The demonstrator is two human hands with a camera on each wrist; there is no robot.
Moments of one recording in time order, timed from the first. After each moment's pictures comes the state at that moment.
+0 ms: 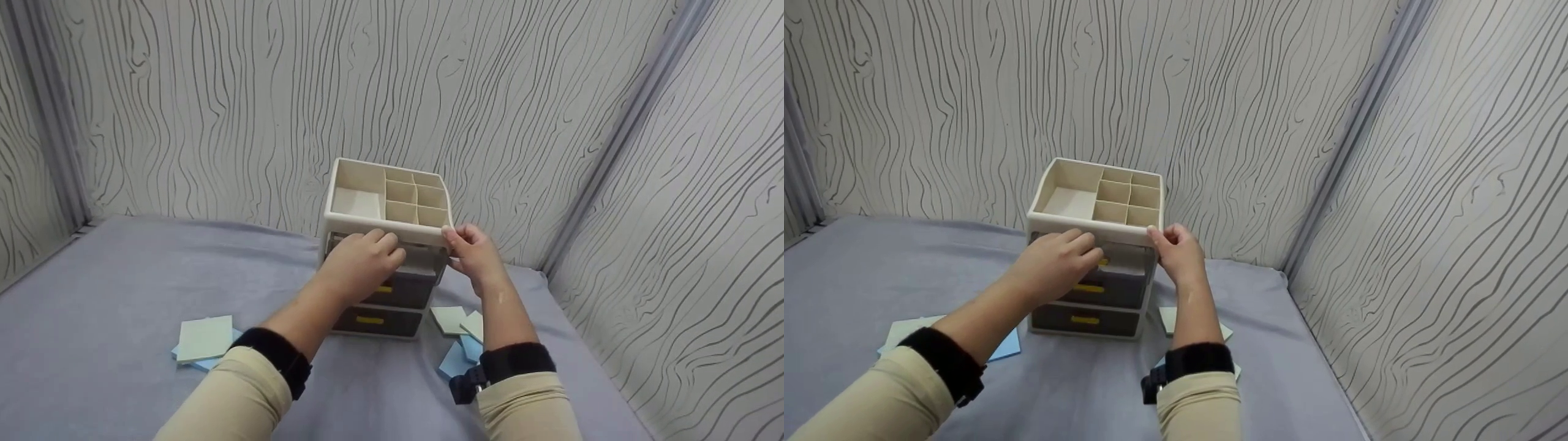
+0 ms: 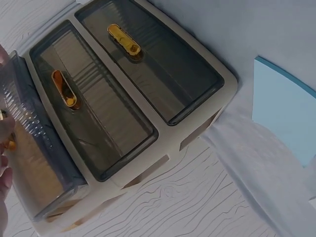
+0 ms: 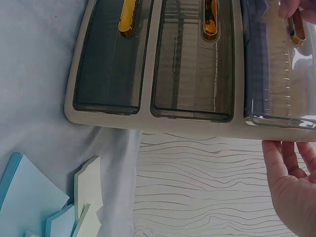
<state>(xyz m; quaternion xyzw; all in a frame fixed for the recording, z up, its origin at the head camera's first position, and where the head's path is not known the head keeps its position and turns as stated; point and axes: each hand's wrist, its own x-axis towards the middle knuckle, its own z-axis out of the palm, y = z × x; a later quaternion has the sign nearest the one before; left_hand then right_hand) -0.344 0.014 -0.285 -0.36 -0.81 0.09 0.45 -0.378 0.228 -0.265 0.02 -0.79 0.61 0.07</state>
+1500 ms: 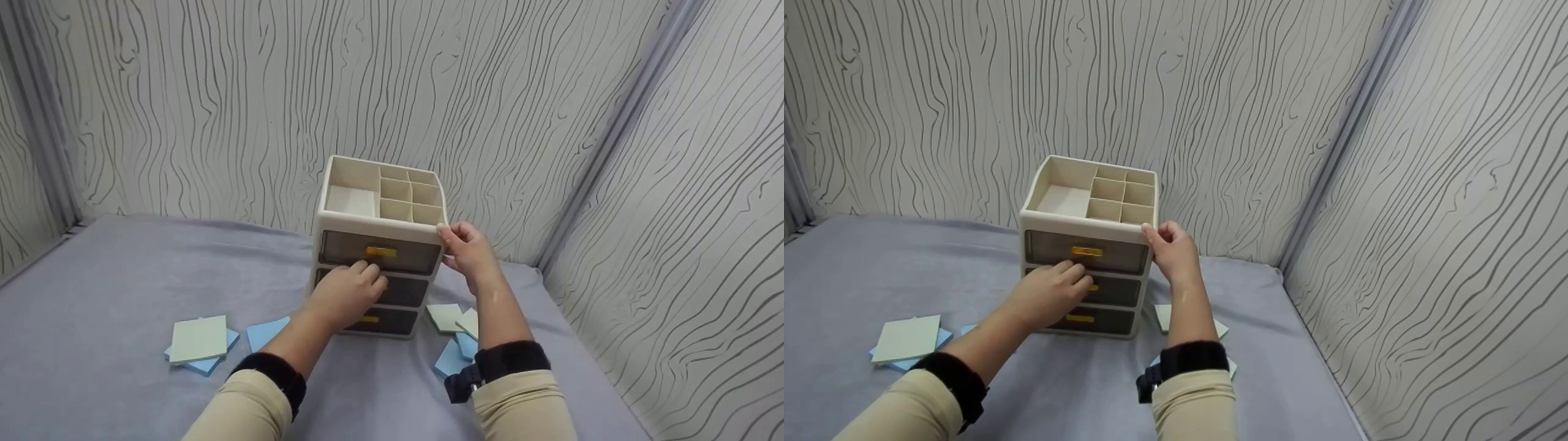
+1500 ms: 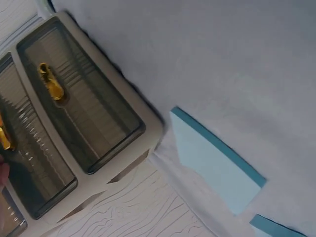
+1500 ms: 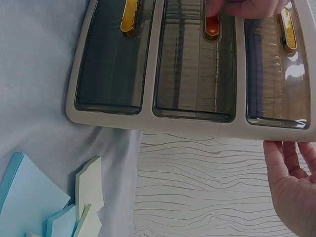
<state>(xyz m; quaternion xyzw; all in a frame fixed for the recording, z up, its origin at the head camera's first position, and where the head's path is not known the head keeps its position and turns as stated) -0.351 0.013 -0.345 -0.34 -0.84 0.12 0.40 -0.378 0.228 -0.265 0.01 -0.80 0.60 0.08</state>
